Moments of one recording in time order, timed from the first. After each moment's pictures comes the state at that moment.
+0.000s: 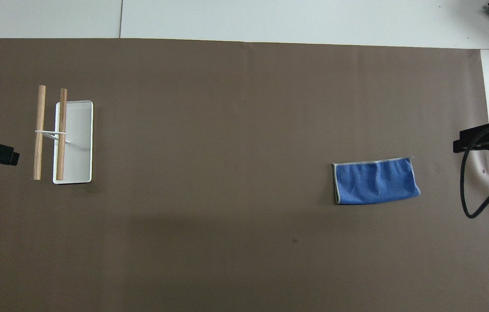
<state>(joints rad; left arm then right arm) -0.05 -0.07 0.00 -1.58 -0.01 1.48 0.15 0.07 -0.03 -0.13 -1.57 0.03 1.53 0.06</state>
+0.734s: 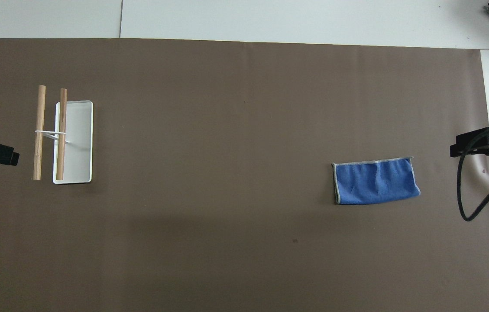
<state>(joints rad) -0.05 -0.07 0.00 -1.58 -0.01 1.48 0.15 0.07 -0.04 -0.13 -1.60 0.03 1.53 0.06</state>
